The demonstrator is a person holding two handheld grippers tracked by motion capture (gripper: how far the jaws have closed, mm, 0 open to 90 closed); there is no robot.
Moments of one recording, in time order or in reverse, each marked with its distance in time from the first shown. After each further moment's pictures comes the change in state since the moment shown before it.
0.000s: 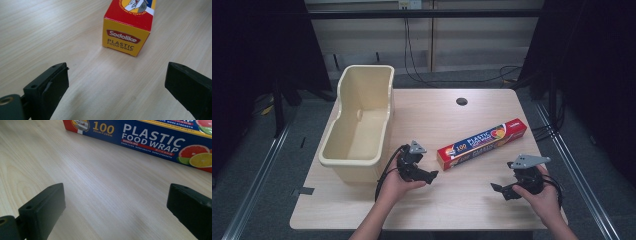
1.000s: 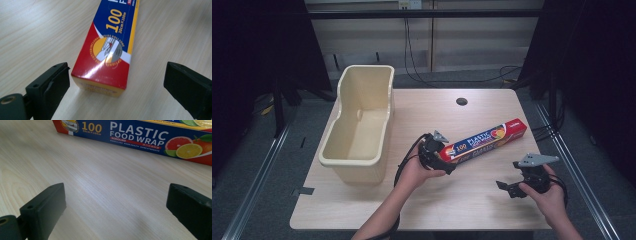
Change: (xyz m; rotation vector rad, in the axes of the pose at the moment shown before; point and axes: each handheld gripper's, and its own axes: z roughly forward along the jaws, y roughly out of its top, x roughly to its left) left arm -0.018 0.058 0.034 0.042 -0.059 0.073; right arm -0.012 -0.007 -0.007 -0.015 -0.014 0.064
